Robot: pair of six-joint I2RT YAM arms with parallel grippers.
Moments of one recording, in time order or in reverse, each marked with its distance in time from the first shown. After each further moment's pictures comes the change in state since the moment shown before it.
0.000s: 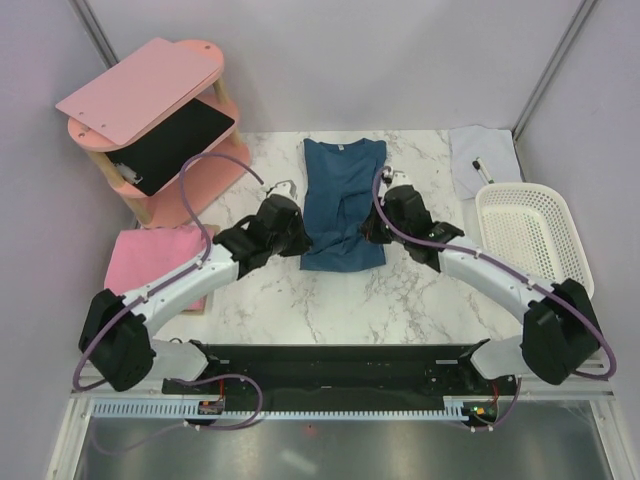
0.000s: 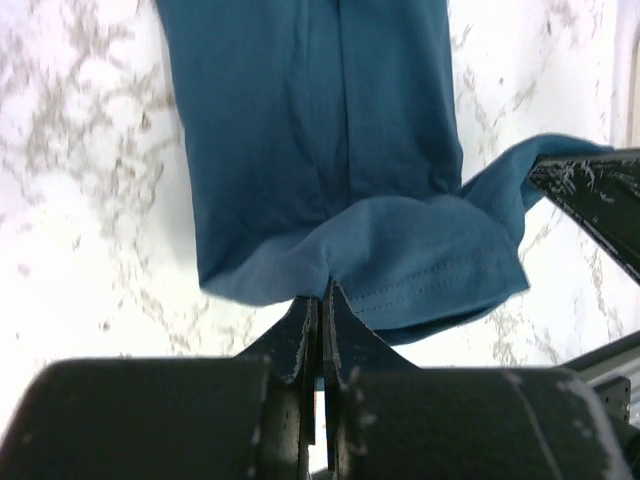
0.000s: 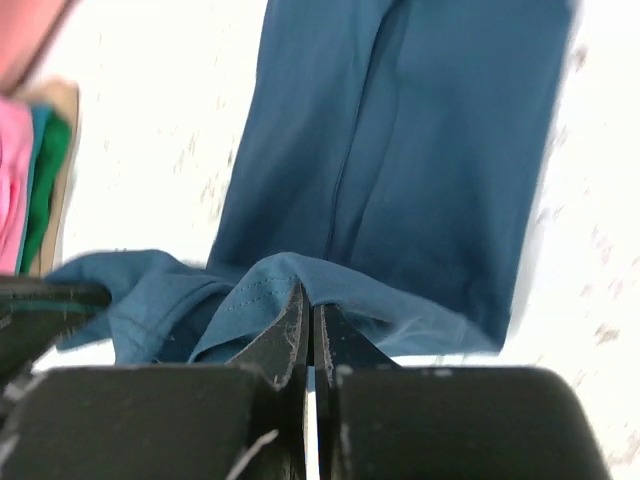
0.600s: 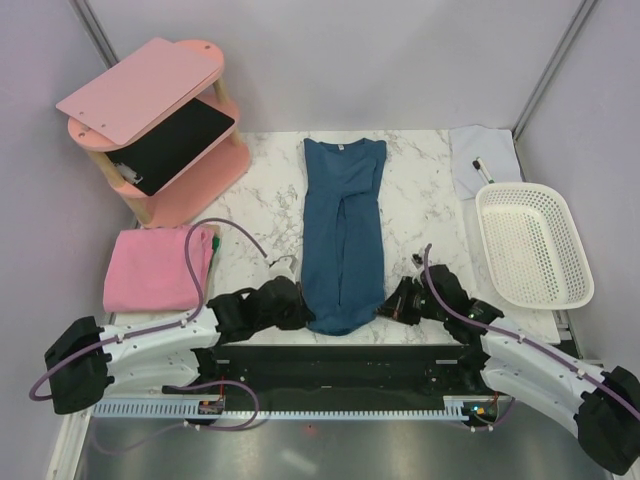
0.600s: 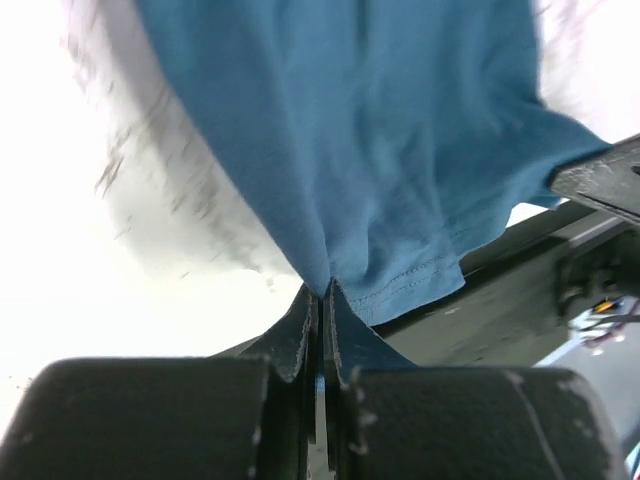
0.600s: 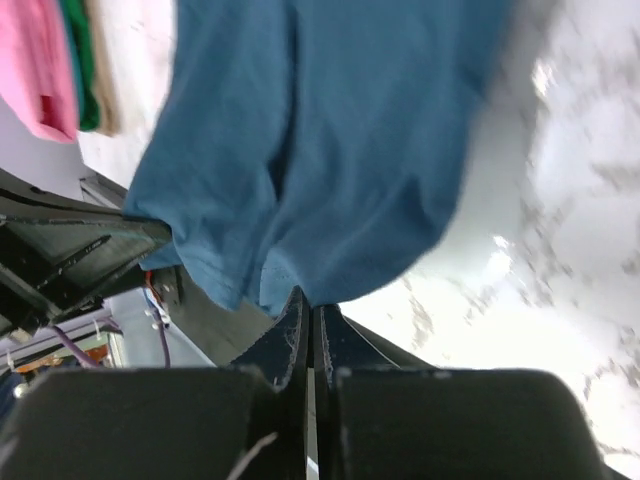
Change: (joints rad) left arm -0.344 -0.269 -0.480 0.127 -0.023 -0.290; right arm 0.038 -0.543 -0.644 0.026 -0.299 0.426
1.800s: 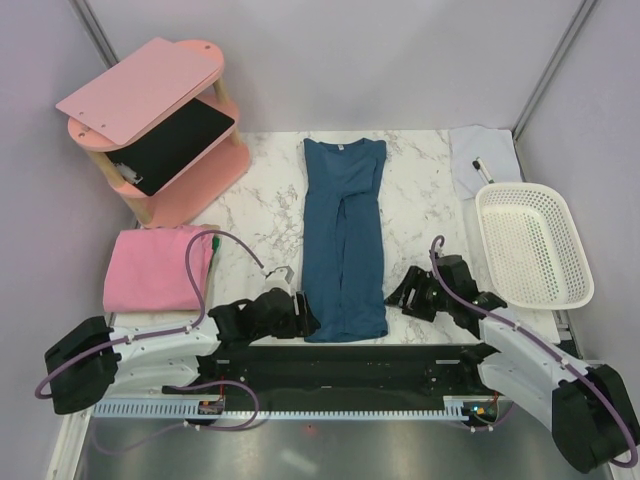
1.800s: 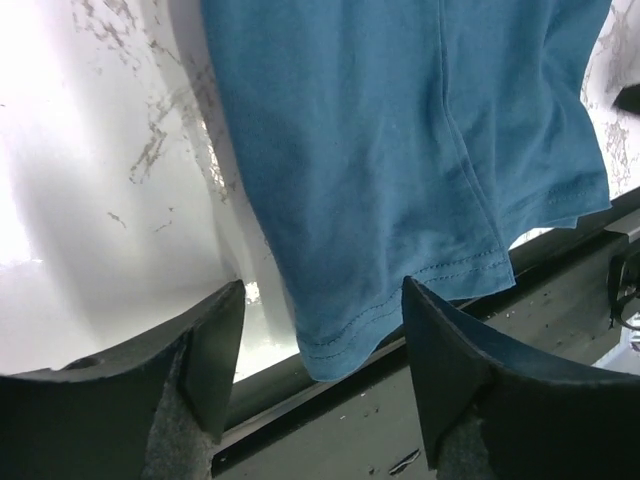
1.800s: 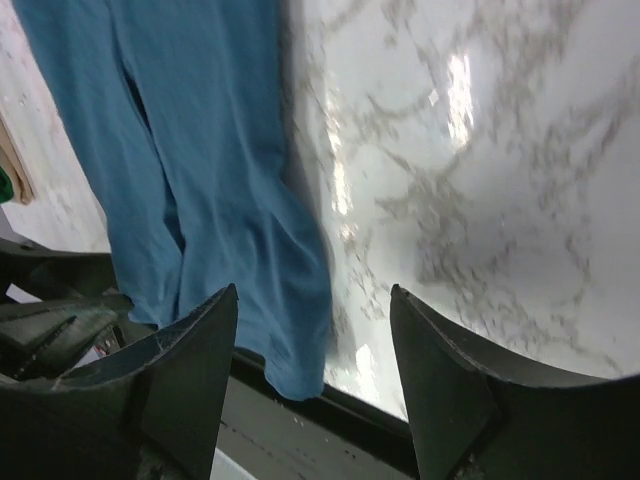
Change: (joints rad) left arm 0.000 -0.001 -0.137 0.148 -0.008 0.011; right arm -0.264 0.113 0.056 -0.090 -0.040 -0.191
